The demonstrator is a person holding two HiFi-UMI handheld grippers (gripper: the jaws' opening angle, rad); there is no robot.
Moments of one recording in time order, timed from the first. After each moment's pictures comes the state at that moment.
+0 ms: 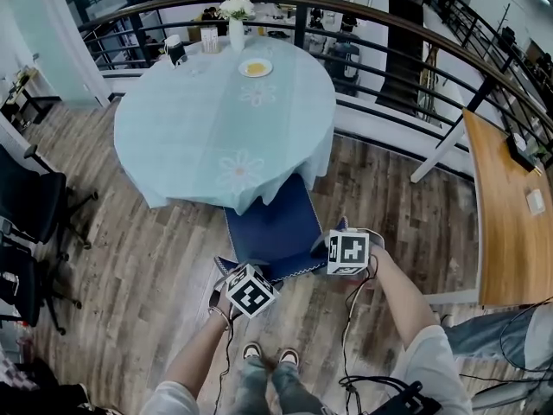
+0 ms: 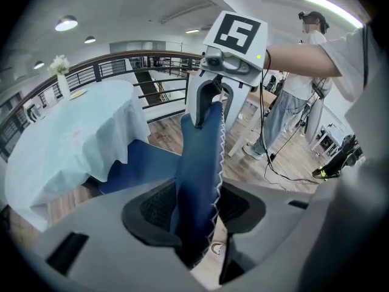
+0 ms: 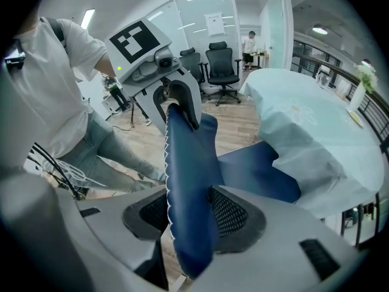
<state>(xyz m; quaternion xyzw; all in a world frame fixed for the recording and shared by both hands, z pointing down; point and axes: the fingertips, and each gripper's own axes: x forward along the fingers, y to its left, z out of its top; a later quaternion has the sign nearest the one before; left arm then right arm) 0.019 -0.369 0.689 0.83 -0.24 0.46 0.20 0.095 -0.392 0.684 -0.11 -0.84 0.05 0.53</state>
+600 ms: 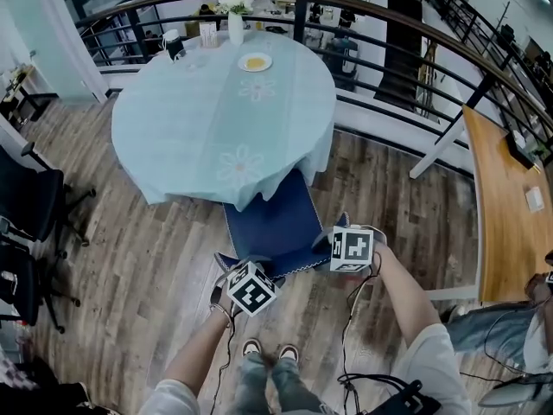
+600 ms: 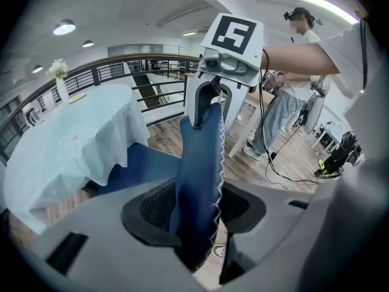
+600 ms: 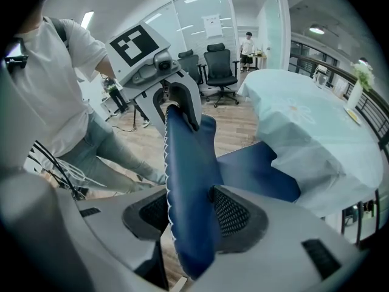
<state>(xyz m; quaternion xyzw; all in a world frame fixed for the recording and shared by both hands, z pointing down) 0.020 -0.372 0.688 0.84 -0.24 0.45 0.19 0.095 -0.394 0.683 -0.11 -0.84 0.06 0.53</state>
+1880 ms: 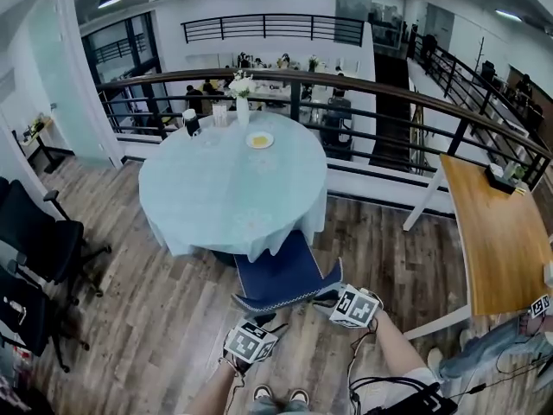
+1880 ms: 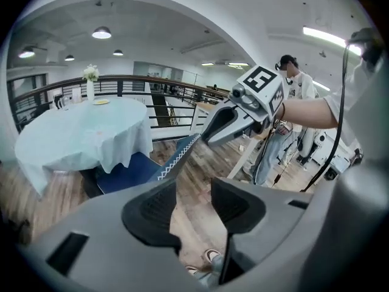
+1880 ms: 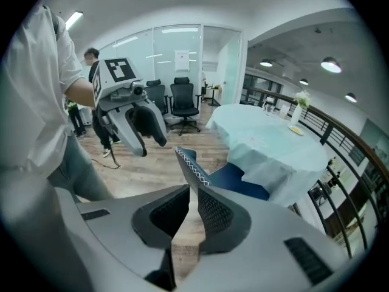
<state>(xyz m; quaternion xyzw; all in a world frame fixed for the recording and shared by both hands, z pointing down) 0.011 -0.291 0.610 0.87 -0.31 0.31 0.23 0.089 -0.338 0.609 0.12 -0.90 0.04 0.42</state>
